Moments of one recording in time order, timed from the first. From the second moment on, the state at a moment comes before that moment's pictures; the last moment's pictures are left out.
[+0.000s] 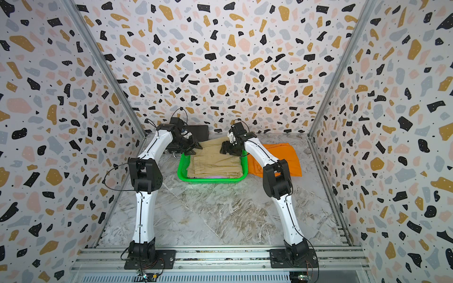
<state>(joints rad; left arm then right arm) -0.12 2.40 2.34 -1.15 0.56 -0.46 0.46 2.35 2.21 -0.80 -0.40 0.41</state>
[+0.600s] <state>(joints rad) -0.12 1.12 1.28 -0.93 0.55 -0.52 0.18 1.19 0.91 -0.42 -0.13 0.81</state>
